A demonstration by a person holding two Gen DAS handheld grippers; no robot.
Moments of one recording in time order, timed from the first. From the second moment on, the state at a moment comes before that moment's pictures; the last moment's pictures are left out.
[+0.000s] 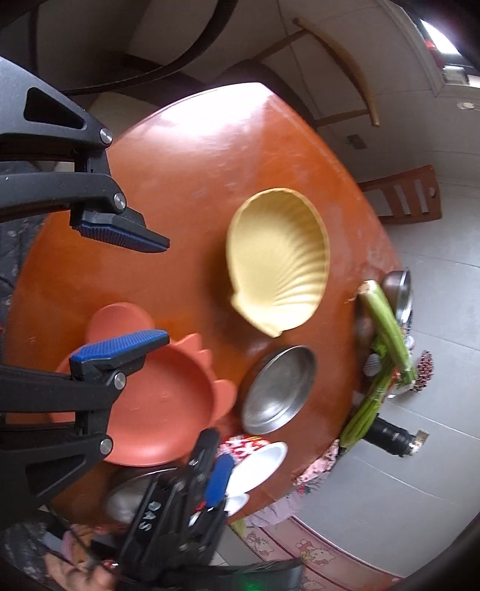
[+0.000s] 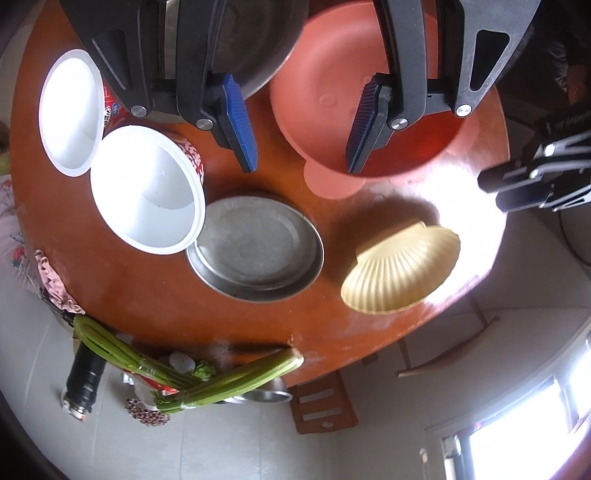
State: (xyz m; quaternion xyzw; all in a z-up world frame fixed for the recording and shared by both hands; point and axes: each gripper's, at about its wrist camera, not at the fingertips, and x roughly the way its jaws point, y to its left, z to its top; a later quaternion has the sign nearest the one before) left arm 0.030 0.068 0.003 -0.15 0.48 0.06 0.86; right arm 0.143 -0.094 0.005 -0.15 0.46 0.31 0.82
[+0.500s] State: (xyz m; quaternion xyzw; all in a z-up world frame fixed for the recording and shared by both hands) left arm 0.031 0.035 -0.025 -0.16 0.52 0.04 0.84; right arm 0.145 -0.068 -0.029 -0.22 0.47 0.33 0.79
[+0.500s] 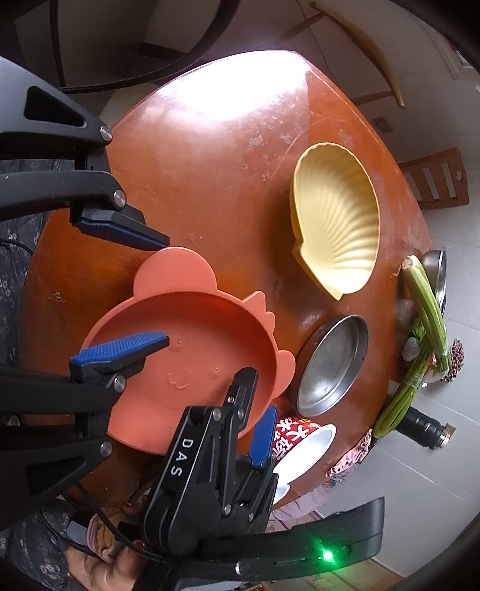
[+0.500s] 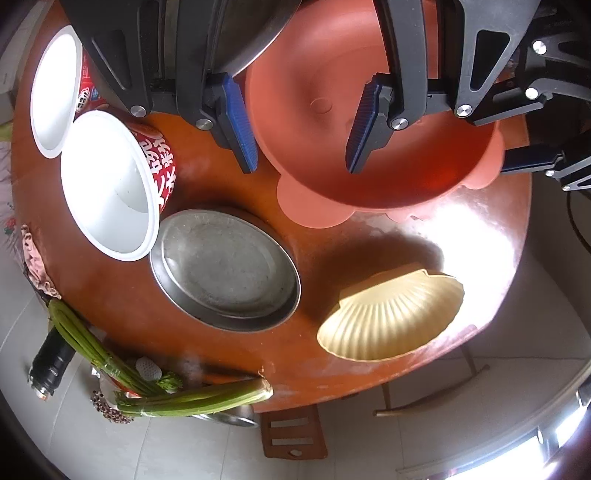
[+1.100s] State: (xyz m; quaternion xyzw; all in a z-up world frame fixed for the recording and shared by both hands) left arm 0.046 0.068 -0.025 -0.20 0.48 0.06 0.85; right arm 0.148 -0.062 -0.022 -0.17 0.49 0.34 0.79
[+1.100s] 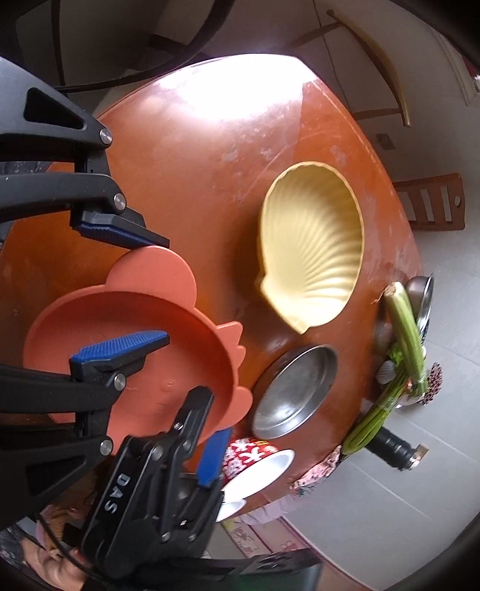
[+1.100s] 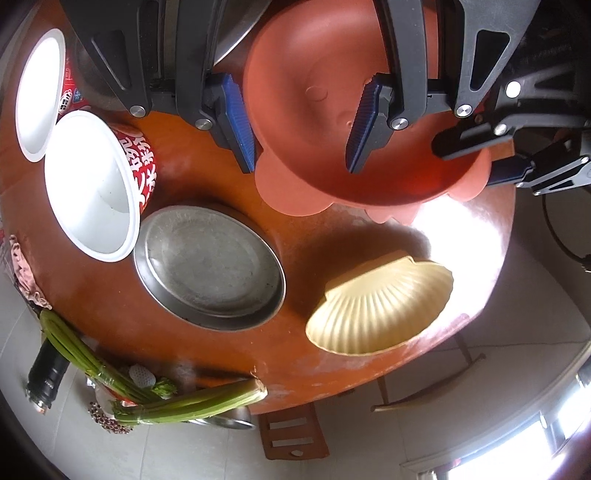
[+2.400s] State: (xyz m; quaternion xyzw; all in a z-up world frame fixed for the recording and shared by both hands) left arm 0.019 0.100 -0.038 -0.22 0.48 0.08 0.85; right arm 0.115 -0.057 -0.034 -0.17 0.51 0.34 0.77
